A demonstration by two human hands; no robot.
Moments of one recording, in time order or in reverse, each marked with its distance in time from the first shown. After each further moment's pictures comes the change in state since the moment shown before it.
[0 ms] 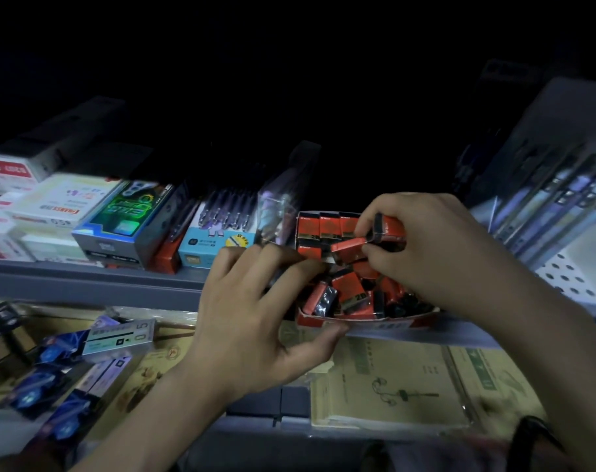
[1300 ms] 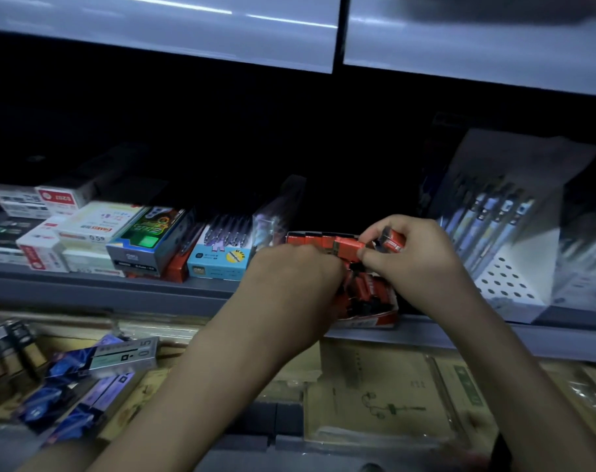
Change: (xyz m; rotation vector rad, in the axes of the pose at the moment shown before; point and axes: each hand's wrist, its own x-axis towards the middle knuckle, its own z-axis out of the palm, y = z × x) left_hand 0.071 0.065 -0.030 0.407 -0.517 -0.038; right_hand -0.021 0.015 0.003 0.435 0.239 0.260
